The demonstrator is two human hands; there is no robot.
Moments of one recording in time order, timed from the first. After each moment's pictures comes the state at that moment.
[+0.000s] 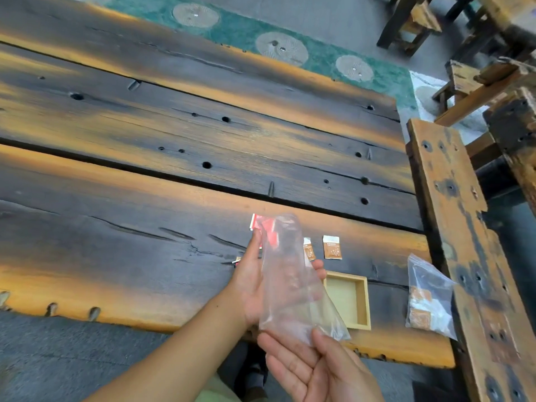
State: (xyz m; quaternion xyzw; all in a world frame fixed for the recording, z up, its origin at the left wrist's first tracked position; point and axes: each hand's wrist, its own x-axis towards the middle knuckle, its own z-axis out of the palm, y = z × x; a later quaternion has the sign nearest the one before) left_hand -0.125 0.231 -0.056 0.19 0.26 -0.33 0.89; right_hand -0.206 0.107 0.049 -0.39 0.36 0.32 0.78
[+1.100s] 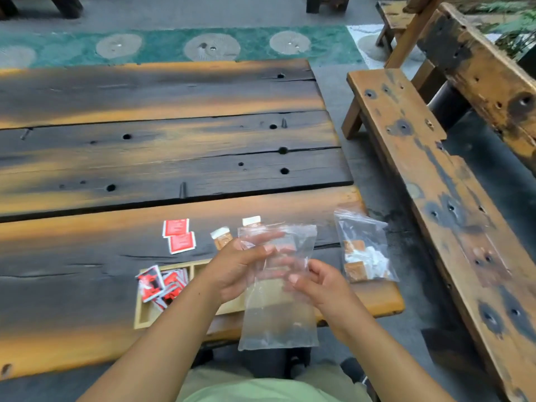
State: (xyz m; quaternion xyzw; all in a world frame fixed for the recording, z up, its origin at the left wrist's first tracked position) left_hand -0.083 0.048 -0.073 0.47 0.11 -0.34 0.81; right_hand -0.137 -0.139 -0.066 -0.67 0.19 0.26 0.67
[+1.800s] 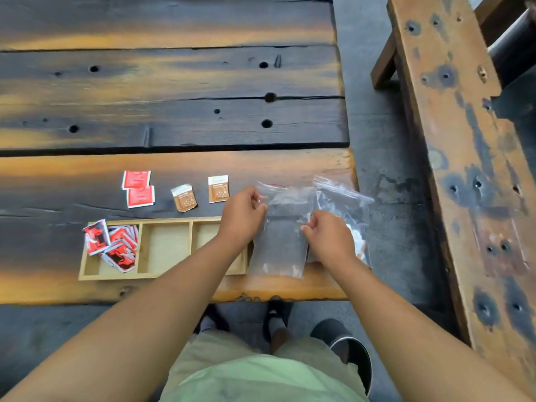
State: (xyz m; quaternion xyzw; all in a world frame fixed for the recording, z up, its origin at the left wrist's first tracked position) left_hand -0.026 -0.070 -0.174 0.89 0.17 -0.11 0.40; right_hand -0.043 -0.255 -0.179 -0.94 0.10 0.21 0.27
